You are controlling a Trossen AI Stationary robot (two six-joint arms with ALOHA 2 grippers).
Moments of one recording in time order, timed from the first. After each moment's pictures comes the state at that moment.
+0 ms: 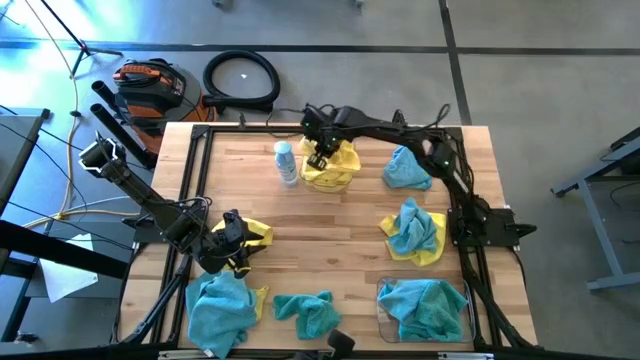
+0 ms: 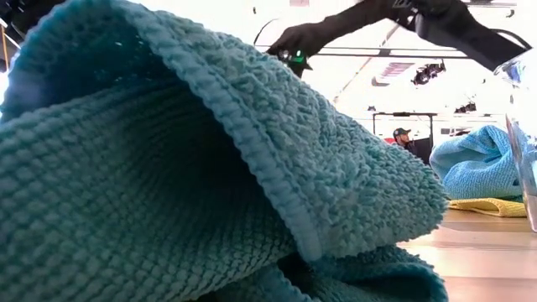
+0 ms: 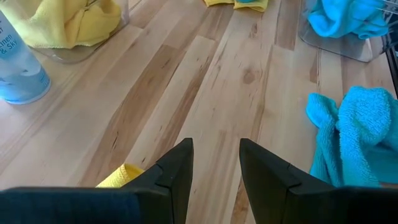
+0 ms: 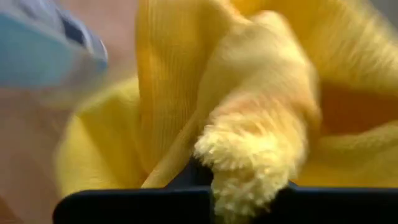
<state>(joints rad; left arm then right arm) -0.68 1.06 0.61 -0.40 -0.68 -0.81 -0.43 2.31 2.11 -1.03 0.05 0.05</state>
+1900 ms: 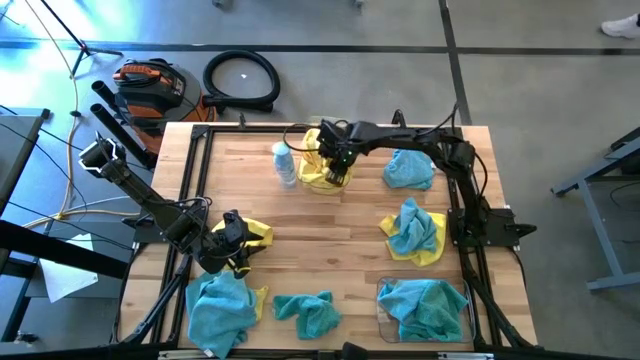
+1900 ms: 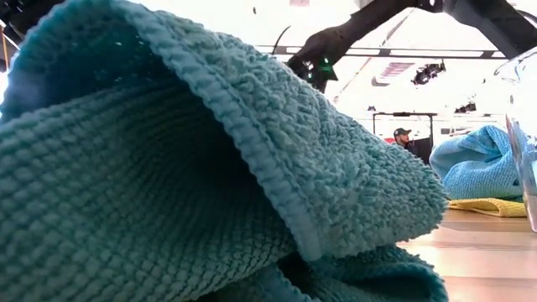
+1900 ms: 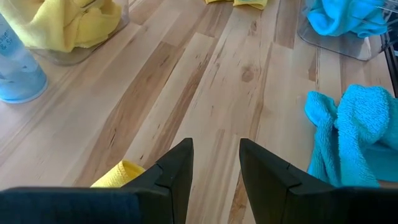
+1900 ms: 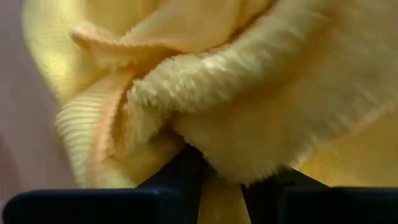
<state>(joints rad) -0.68 1.06 0.61 -0.41 -0.67 -0.82 -0.42 2.10 1.64 -0.79 0.00 -0.07</state>
